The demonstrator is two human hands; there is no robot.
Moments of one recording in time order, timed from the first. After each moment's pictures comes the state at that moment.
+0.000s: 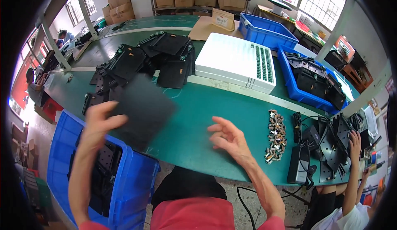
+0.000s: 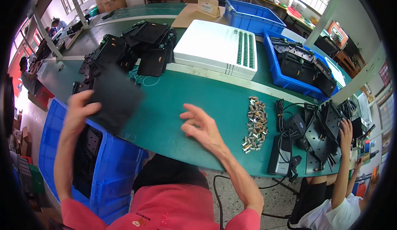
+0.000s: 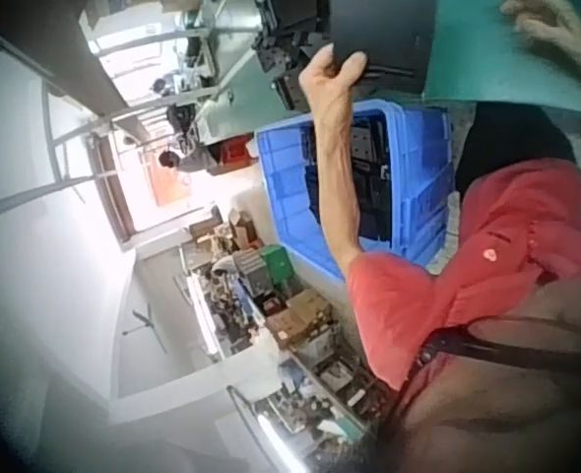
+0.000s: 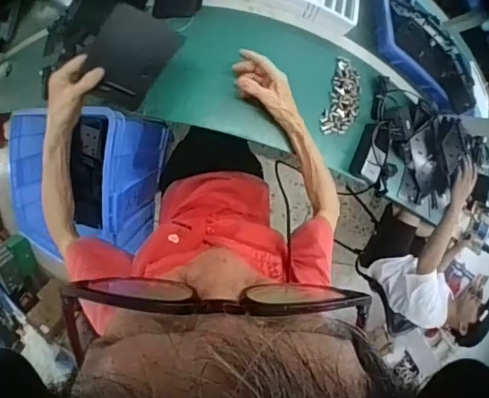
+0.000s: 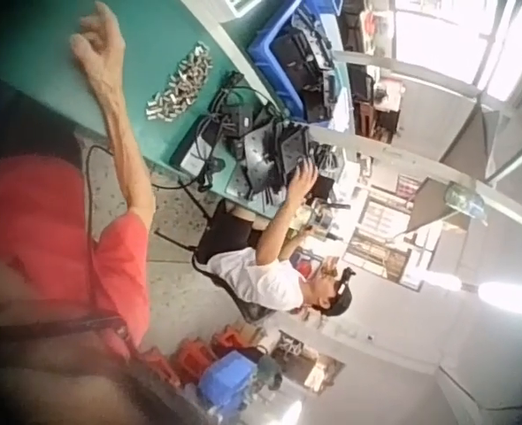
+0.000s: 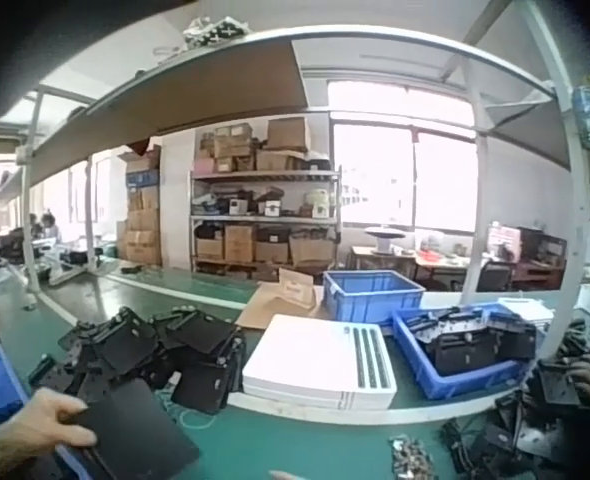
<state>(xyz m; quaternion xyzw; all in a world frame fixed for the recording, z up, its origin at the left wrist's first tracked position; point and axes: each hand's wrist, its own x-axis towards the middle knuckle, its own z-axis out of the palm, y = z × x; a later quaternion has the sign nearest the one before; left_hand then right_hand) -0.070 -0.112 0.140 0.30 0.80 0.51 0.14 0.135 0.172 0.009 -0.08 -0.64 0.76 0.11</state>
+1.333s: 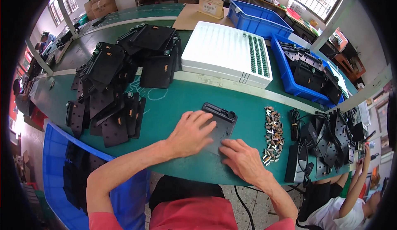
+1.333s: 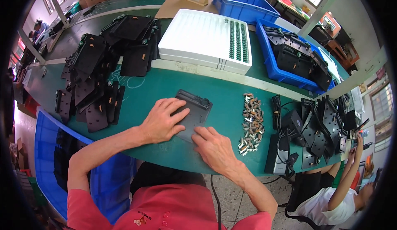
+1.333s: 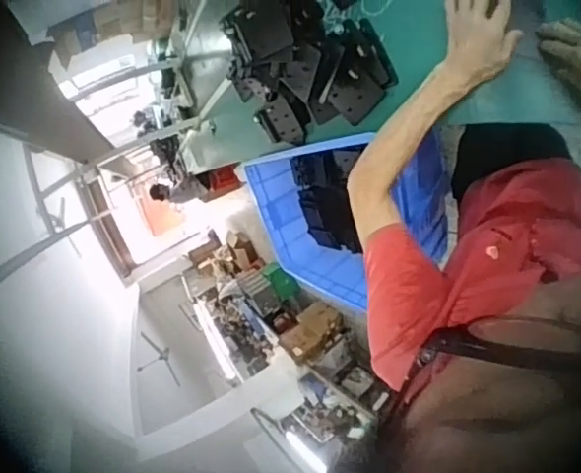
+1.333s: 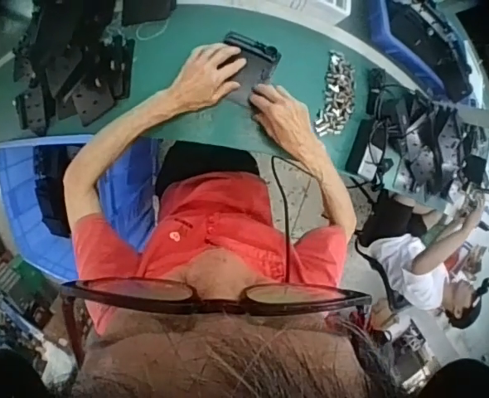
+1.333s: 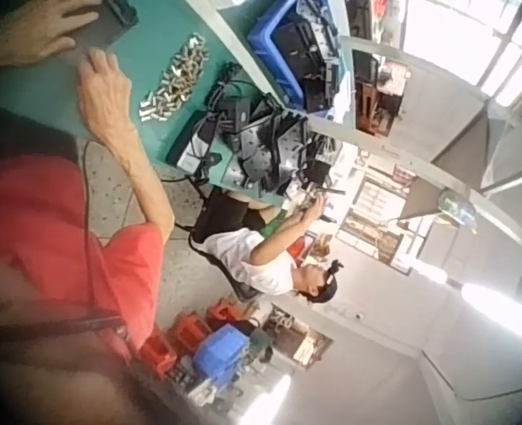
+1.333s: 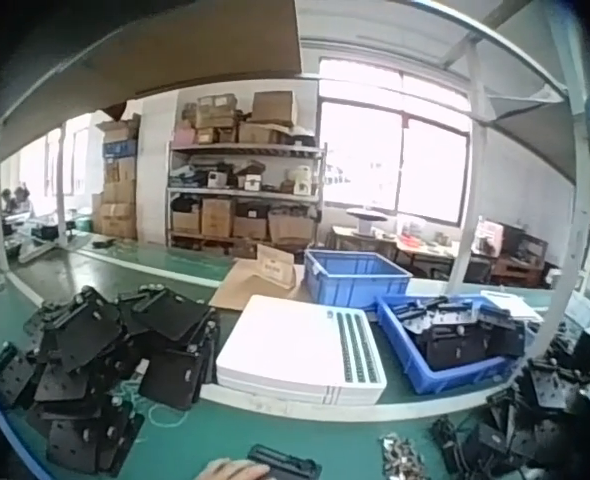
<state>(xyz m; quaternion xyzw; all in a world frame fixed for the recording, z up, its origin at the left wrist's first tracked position) -0.029 0.057 0.003 0.70 0.67 0.24 -0.02 0.171 0.177 0.043 -0.05 -0.98 0.18 0.11</state>
